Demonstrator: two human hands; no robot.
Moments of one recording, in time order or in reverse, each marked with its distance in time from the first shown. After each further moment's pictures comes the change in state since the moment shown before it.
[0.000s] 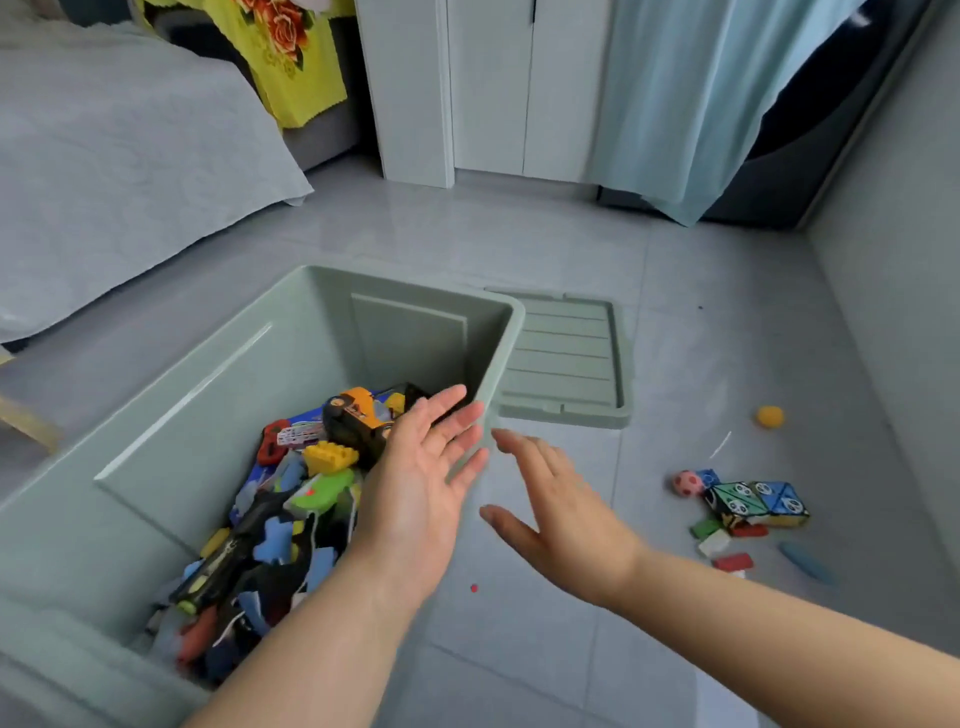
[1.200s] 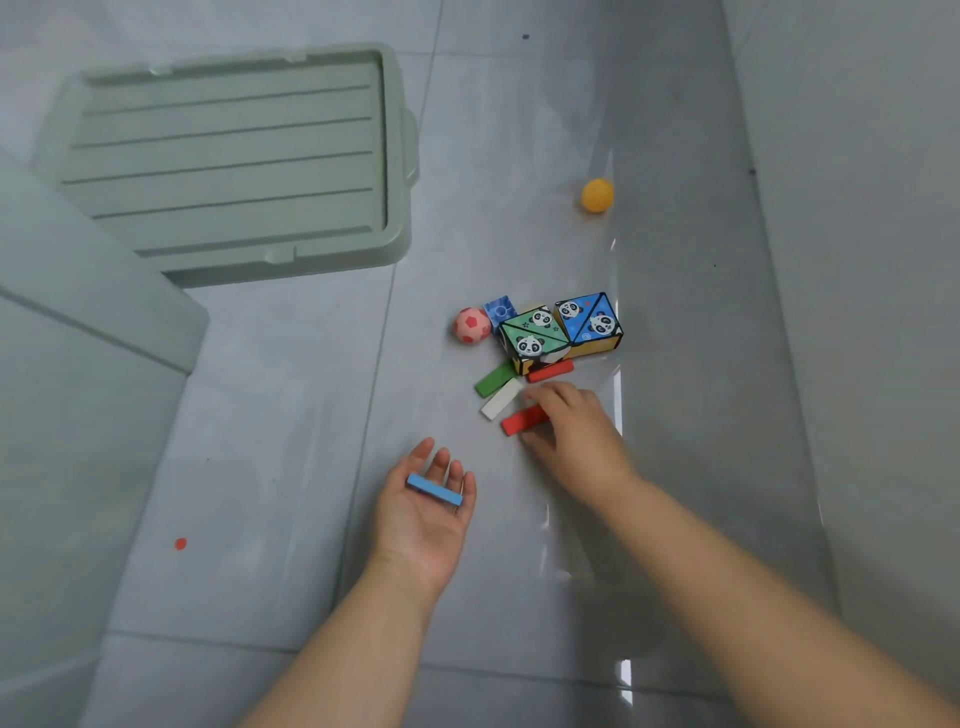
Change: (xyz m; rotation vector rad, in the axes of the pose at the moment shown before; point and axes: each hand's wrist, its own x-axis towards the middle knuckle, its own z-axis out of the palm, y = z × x) left_hand 0.083 -0.357 0.087 -0.219 0.446 -0.615; right_hand -0.150 0.358 0.028 -0.033 -0.002 0.593
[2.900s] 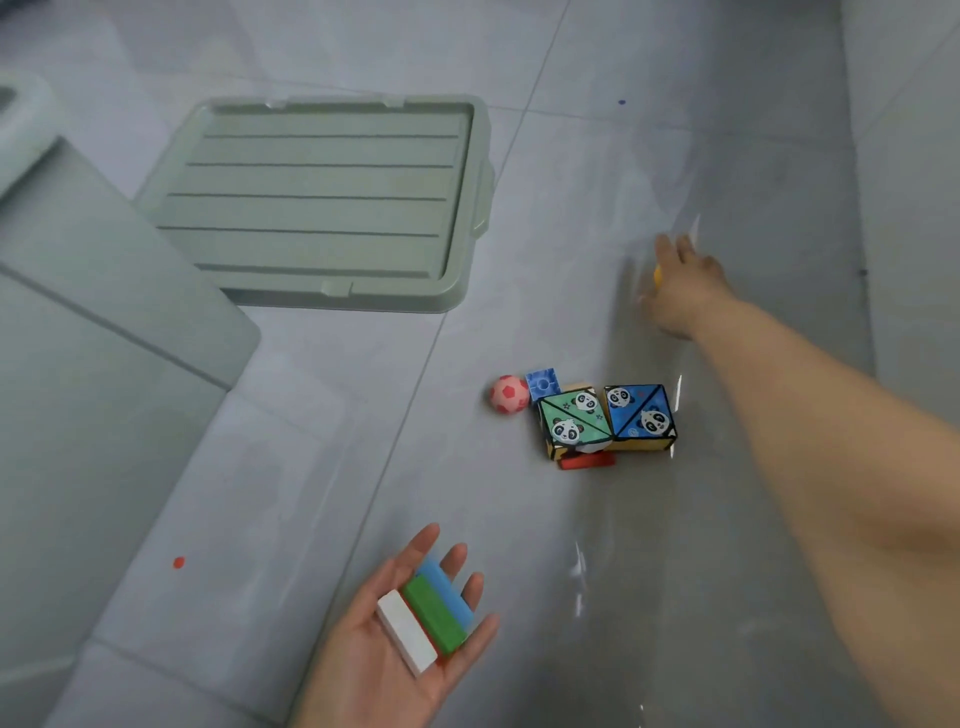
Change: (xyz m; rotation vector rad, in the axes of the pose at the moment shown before) left_hand -0.029 0.004 -0.015 -0.064 -0.185 -0.098; right_hand 0.235 0.060 -0.104 -0.298 -0.082 0.162
